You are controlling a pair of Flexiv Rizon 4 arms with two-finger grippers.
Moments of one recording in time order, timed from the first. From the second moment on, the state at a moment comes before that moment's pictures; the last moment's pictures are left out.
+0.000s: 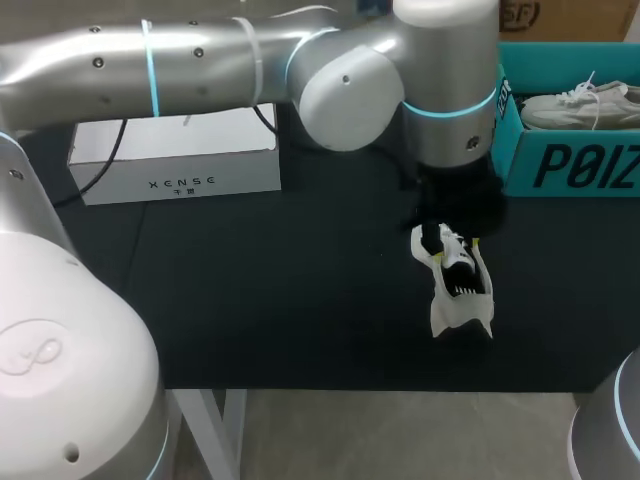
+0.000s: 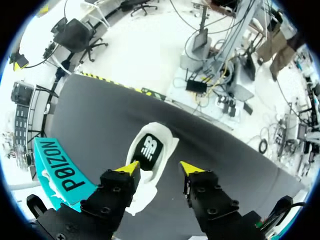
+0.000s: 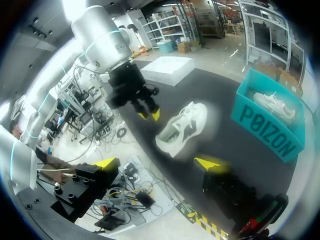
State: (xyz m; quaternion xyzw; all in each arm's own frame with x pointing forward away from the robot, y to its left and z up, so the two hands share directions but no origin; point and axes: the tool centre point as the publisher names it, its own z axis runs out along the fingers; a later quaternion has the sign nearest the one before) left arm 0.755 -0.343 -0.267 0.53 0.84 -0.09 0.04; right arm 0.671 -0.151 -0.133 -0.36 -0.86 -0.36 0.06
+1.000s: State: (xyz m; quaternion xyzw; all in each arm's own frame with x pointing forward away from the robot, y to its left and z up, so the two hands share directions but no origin) left arm 0.725 -0.293 -0.288 0.44 0.90 0.00 -0.01; right arm 0.671 -0.151 -0.133 -0.36 -0.86 -0.36 0.06
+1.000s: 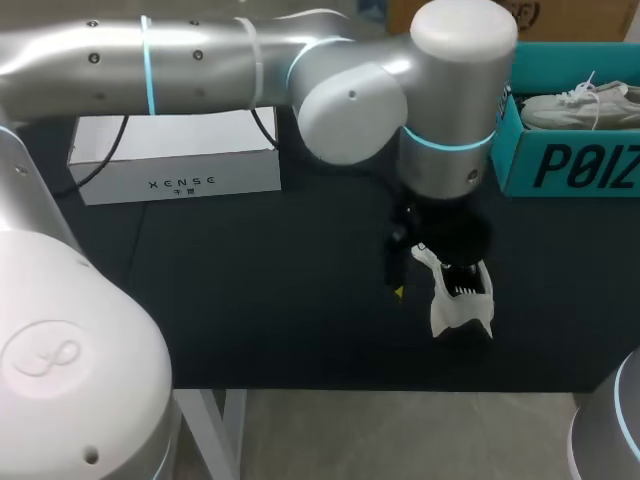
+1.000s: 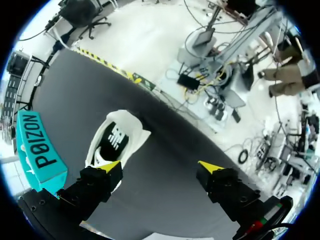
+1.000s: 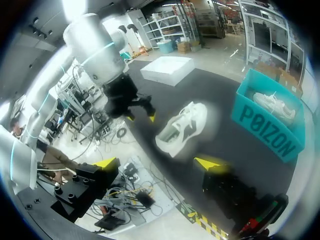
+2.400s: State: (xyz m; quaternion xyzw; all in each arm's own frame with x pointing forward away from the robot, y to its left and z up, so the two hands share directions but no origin) left arm 0.688 -0.344 -0.314 0.08 0.99 -0.02 0.06; right arm 0.671 -0.151 -0.133 -0.36 -0.86 -0.36 0.06
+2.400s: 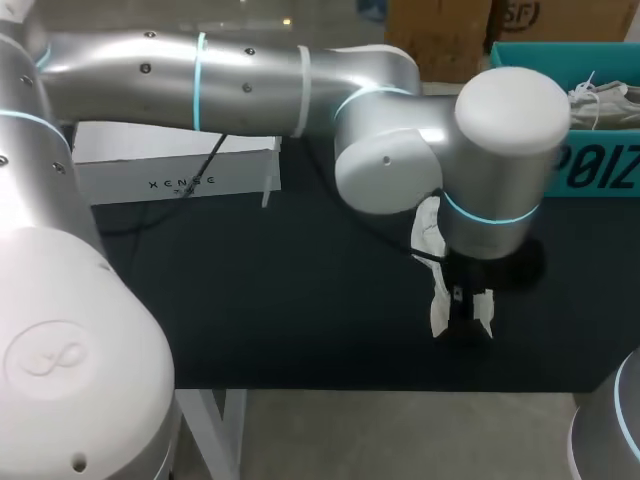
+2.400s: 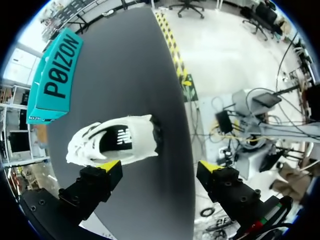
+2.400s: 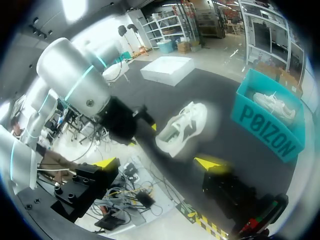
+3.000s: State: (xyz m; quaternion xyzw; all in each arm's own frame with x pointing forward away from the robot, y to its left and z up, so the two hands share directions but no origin) left arm 0.705 -0.392 -0.352 0.04 1.00 0.02 0.02; right arm 0.671 -0.151 -0.133 -0.36 -0.86 -0.36 0.06
